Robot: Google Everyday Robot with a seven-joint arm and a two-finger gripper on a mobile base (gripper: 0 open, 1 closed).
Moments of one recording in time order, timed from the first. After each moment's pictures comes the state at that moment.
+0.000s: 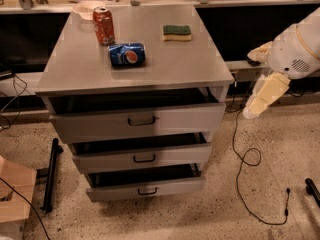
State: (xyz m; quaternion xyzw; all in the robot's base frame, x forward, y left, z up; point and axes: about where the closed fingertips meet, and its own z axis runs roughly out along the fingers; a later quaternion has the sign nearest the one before) arm 0.525 -0.215 0.905 -0.59 0.76 0.08 0.25
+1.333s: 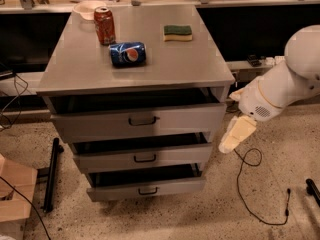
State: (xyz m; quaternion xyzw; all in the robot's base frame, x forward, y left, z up) arm 0.512 -0.189 0.790 -0.56 0.80 0.10 0.21
